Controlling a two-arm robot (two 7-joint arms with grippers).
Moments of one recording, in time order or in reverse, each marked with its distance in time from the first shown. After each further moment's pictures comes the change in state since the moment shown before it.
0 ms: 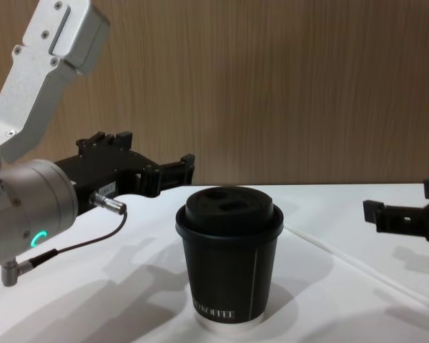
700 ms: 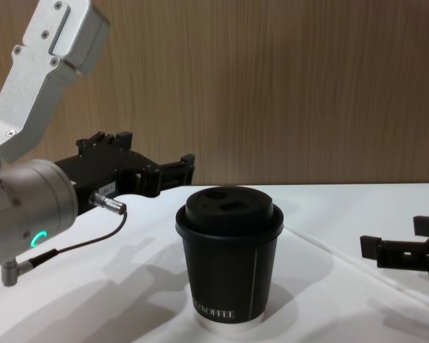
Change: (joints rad) left arm 0.000 0.000 0.000 0.000 0.000 0.000 0.000; right arm 0.026 0.033 0.004 0.078 0.084 0.020 0.127
